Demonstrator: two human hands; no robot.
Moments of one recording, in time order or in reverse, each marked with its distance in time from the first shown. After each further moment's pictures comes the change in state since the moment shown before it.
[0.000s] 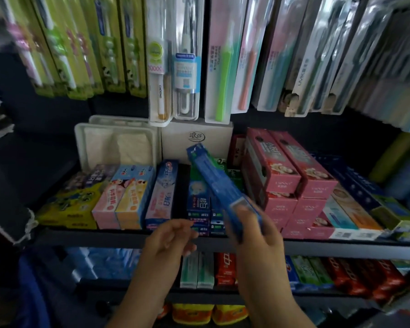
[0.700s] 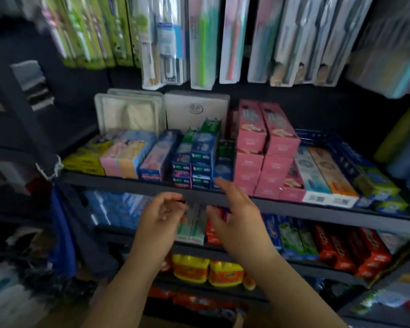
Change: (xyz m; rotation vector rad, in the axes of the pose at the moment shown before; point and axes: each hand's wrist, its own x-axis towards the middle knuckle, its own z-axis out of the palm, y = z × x) left_hand -0.072 -0.023 0.046 0.156 0.221 0.175; right_hand 0.002 0.008 -0.093 -0.976 -0.546 -0.533
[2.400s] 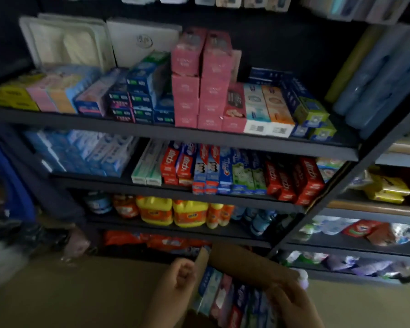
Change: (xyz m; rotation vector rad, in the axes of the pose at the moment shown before) left_hand -0.190 -0.172 0.103 0.324 -0.468 -0.452; right_hand -0.292 0.193 -0.062 0.663 0.067 0.944
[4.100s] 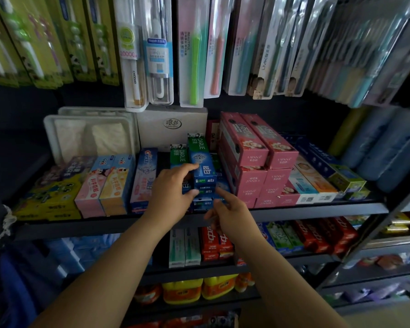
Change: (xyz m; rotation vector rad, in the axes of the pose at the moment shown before) left_hand 0.143 0.228 -0.281 0.453 0.395 1.004; right_hand 0.085 -0.280 0.300 -0.095 -0.013 -0.404
